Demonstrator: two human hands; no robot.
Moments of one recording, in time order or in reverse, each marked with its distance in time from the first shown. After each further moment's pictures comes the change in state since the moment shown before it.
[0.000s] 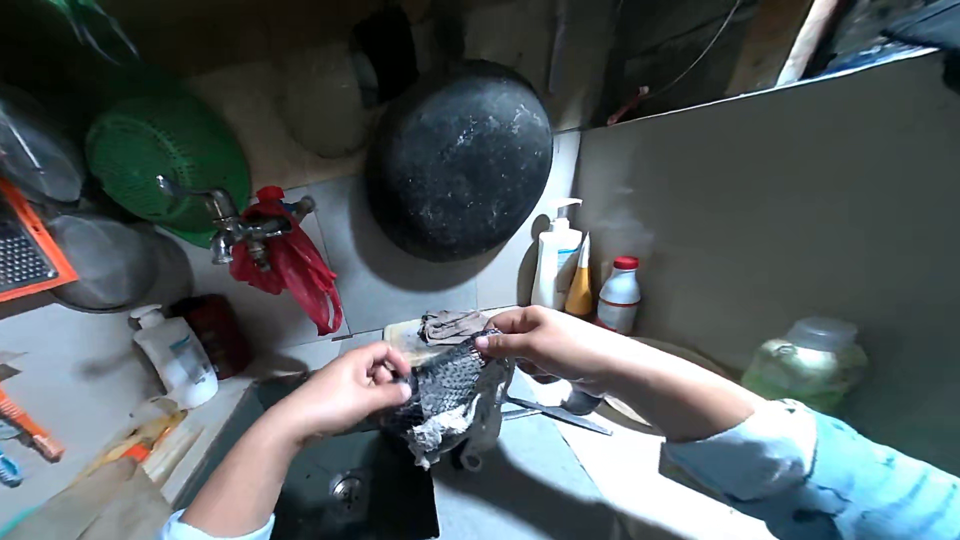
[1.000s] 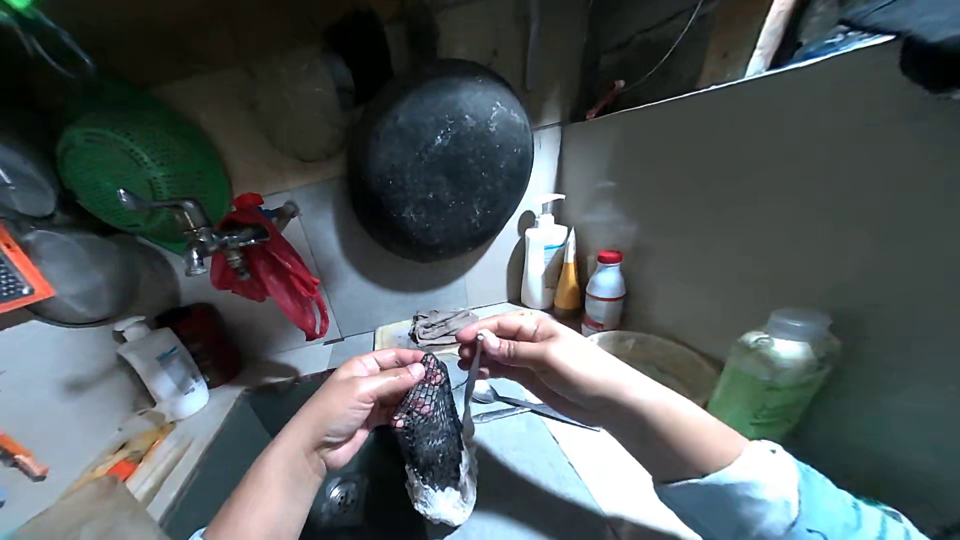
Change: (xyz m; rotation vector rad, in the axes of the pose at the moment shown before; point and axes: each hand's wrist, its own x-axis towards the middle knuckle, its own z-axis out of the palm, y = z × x) left_hand 0.002 0.023 0.039 -0.659 0.063 -0.062; right_hand -0.022 0.015 0.016 0.521 0.025 -0.256
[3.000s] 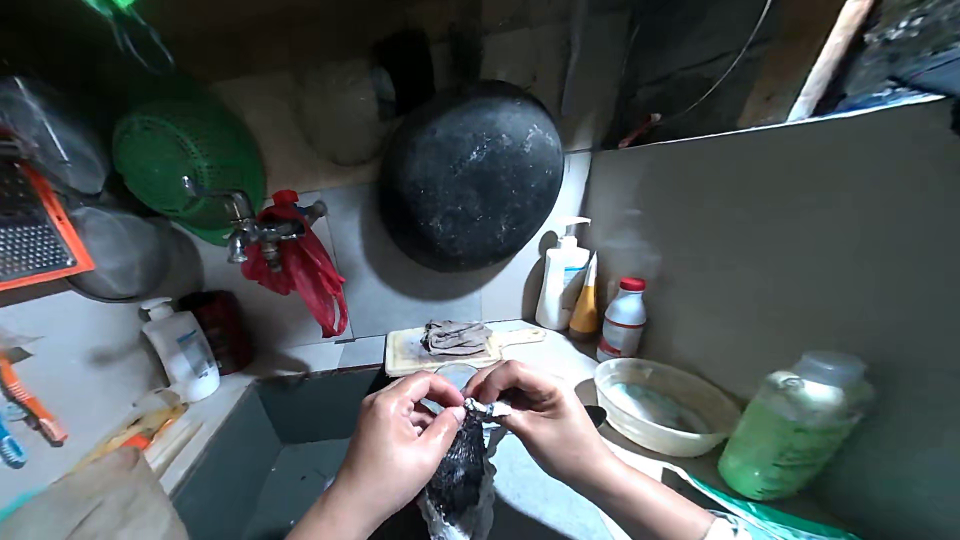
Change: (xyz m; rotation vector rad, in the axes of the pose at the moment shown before) left_hand -0.011 -0.046 0.021 0.464 0.252 0.645; right_hand 0.000 0.055 0.027 -0.271 0.058 -0.580
